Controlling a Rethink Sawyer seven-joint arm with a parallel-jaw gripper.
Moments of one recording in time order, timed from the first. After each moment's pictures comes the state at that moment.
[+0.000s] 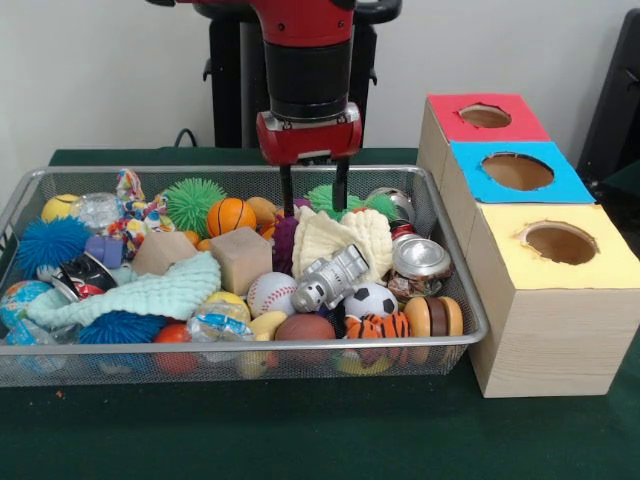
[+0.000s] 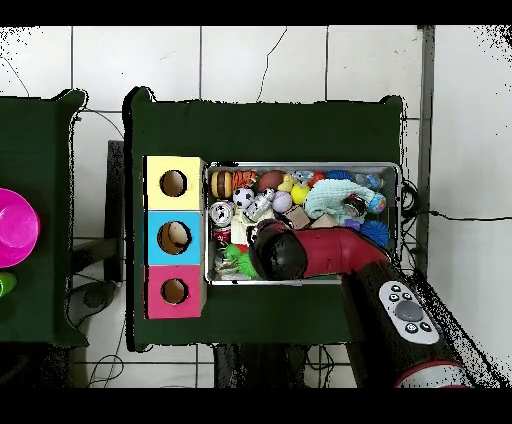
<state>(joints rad) -0.54 -0.67 0.32 1.82 -0.46 0.38 1.57</state>
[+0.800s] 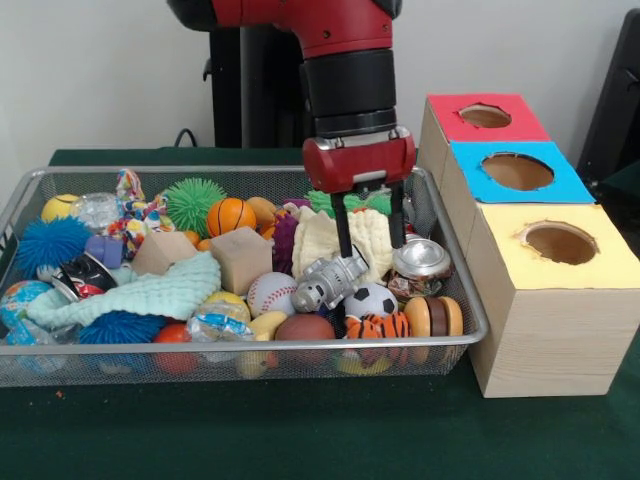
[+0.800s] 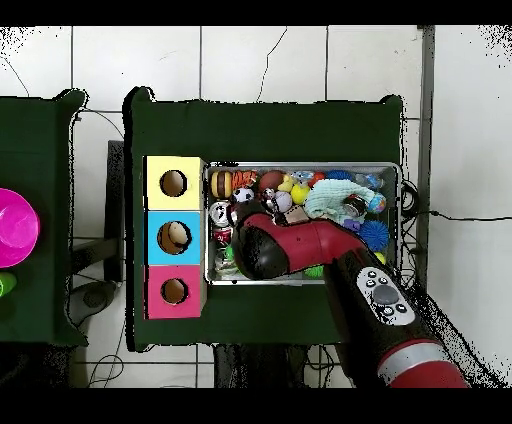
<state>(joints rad) -0.51 -0.63 0.38 1.80 -0.53 0.07 1.57</state>
